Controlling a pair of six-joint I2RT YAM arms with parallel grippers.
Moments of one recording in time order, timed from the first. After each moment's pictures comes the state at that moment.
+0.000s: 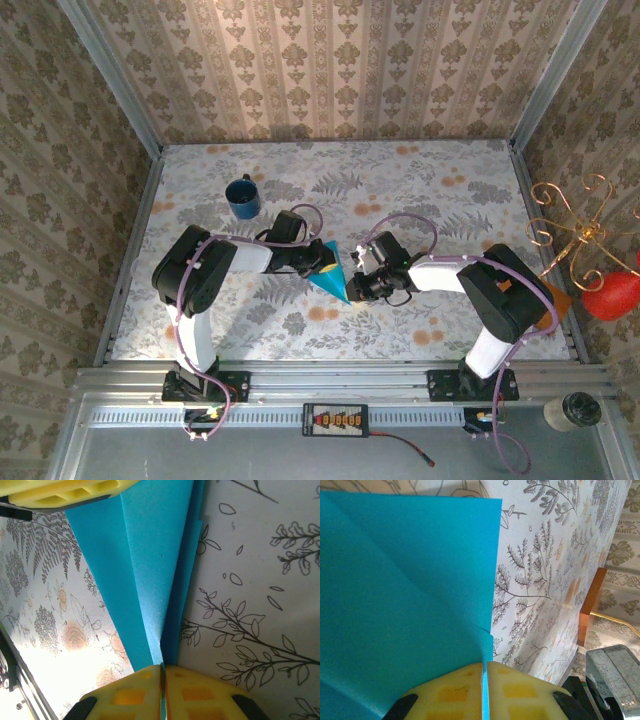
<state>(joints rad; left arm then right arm) -0.59 1.91 0.88 0.19 0.68 -0.98 0.57 1.69 0.72 -0.09 -0.53 0.47</state>
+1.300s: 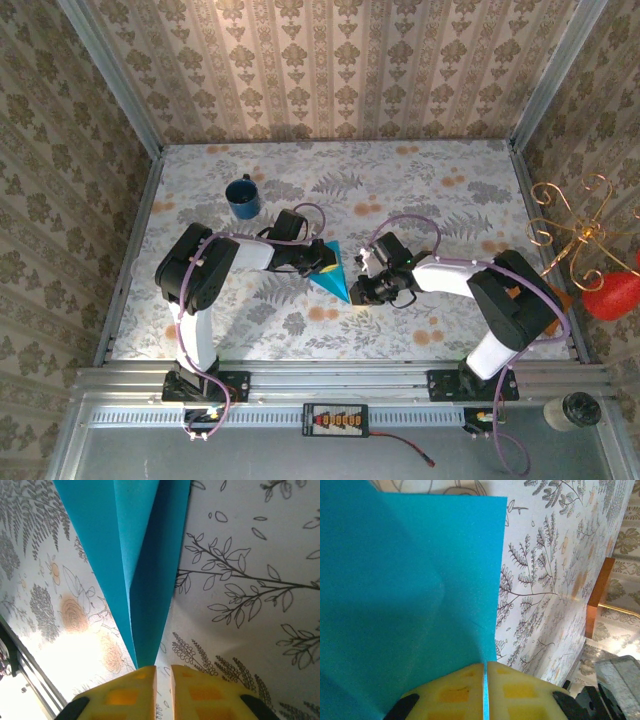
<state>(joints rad) -0.59 1.94 0.92 0.13 0.69 -0.90 0.57 1.61 0.72 -0.23 -0.52 0.48</state>
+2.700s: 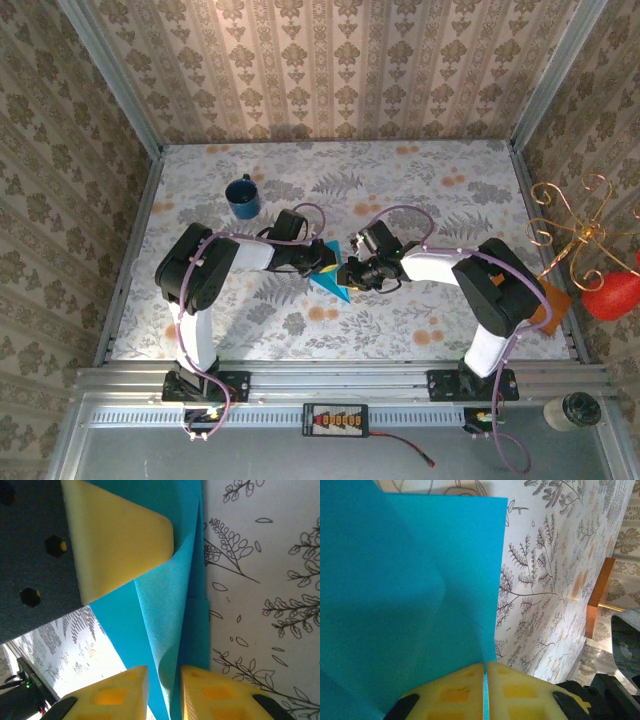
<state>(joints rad) -0.59 1.94 0.92 0.13 0.69 -0.90 0.58 1.74 0.85 -0.12 -0.49 0.75</state>
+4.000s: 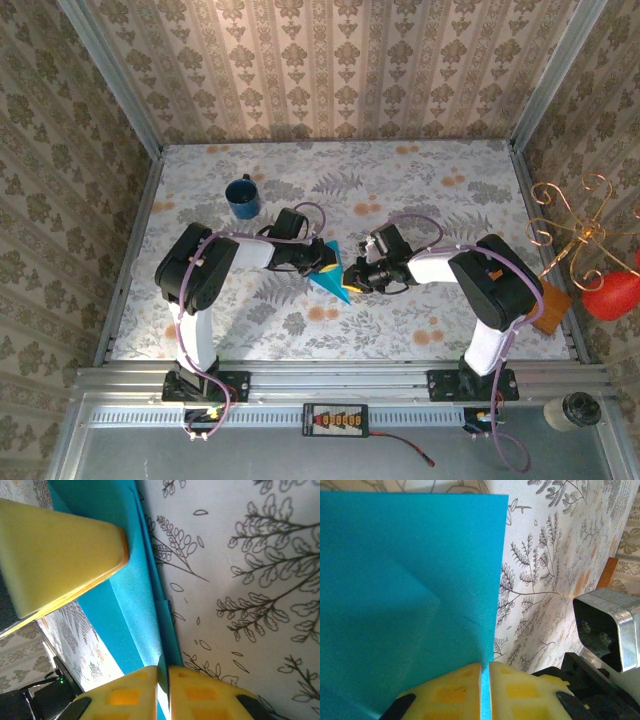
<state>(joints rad) -0.59 1.93 0.94 0.08 0.70 -0.90 0.51 1.78 0.75 0.05 -0.62 0.84</state>
